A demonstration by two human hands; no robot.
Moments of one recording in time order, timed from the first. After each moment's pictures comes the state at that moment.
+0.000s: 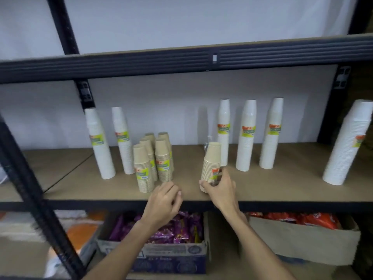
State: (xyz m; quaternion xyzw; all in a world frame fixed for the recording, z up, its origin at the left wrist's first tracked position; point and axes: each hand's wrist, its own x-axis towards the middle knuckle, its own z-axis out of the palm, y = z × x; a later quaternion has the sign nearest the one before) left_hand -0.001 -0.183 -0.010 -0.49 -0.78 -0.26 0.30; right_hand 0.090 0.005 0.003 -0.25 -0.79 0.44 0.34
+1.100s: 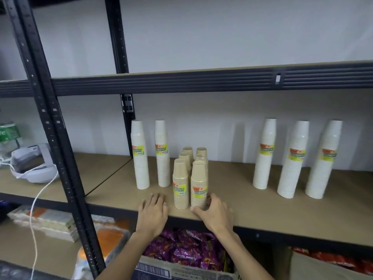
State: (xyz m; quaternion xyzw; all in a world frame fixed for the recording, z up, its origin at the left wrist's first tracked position) left_hand -0.097 -0.281 -0.037 -0.21 -0.95 -0.15 0.19; right_hand 0.008 -0.090 -0.001 -0.21 -0.91 0.30 0.21
